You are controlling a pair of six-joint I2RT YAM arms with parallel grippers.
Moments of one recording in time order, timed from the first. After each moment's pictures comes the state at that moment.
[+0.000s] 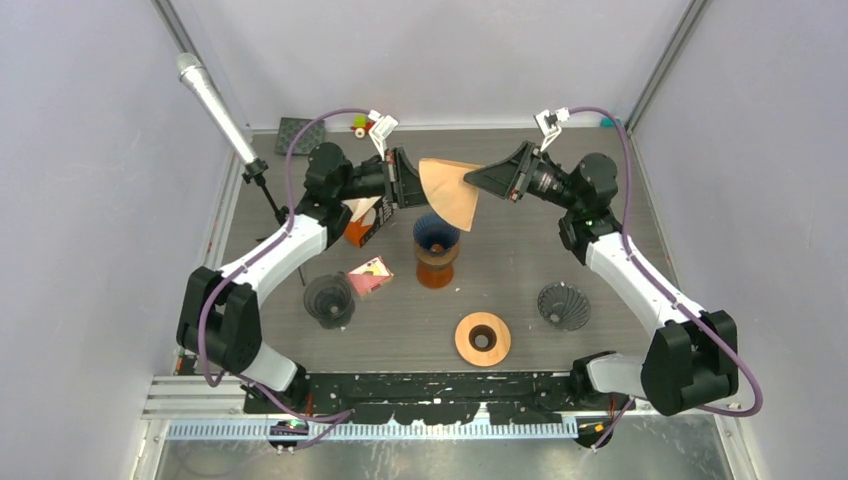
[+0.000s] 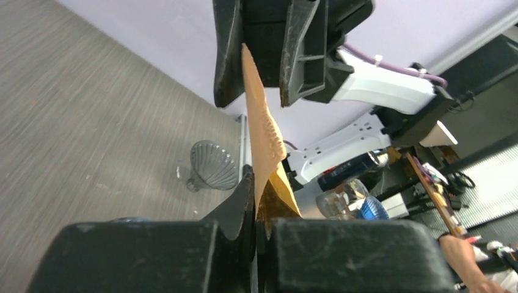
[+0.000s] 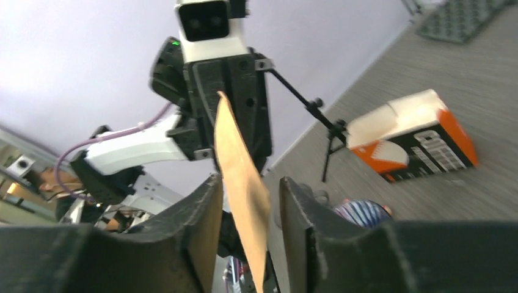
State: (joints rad) left arm -0.44 1.51 1.09 0.72 1.08 -0.95; right arm 0.26 1.27 0.91 0.70 -0.89 1.04
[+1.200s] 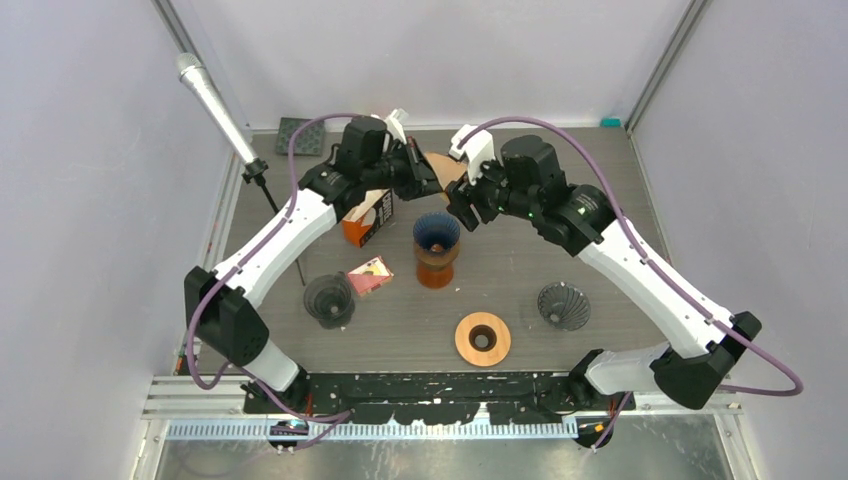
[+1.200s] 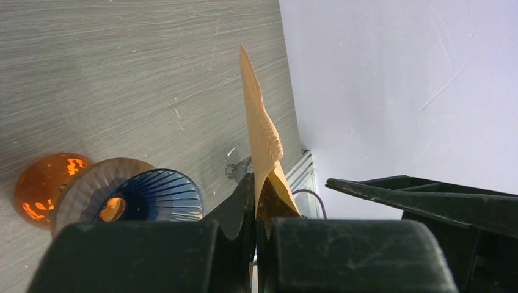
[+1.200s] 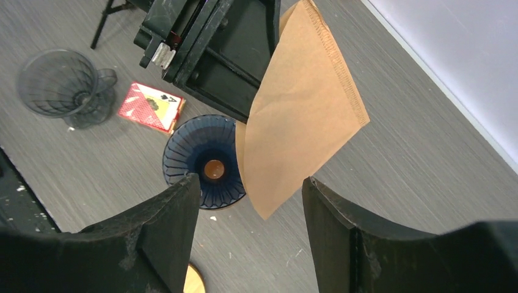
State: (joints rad) left arm -0.56 1.56 1.50 -0.39 0.44 -0.87; right arm 0.71 1.30 1.49 -0.65 -0.10 -0.19
